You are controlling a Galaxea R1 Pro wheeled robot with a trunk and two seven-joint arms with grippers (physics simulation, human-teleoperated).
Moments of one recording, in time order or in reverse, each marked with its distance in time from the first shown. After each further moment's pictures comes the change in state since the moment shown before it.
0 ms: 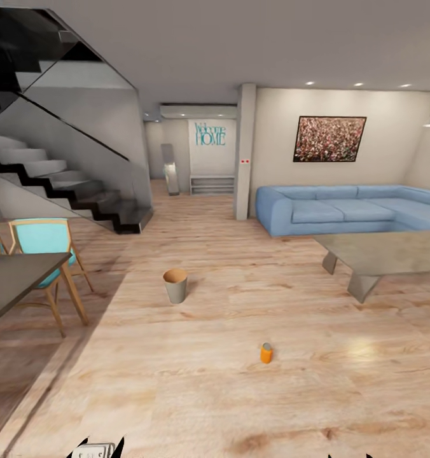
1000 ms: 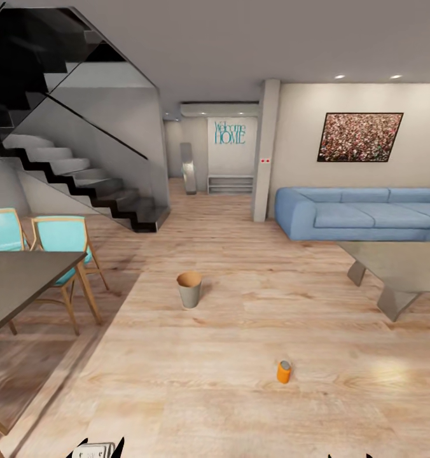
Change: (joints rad) left arm -0.002 0.000 0.000 0.000 -0.001 0.003 0.000; right arm 0.000 -0.001 0.000 0.000 0.001 -0.002 0.002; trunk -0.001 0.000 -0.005
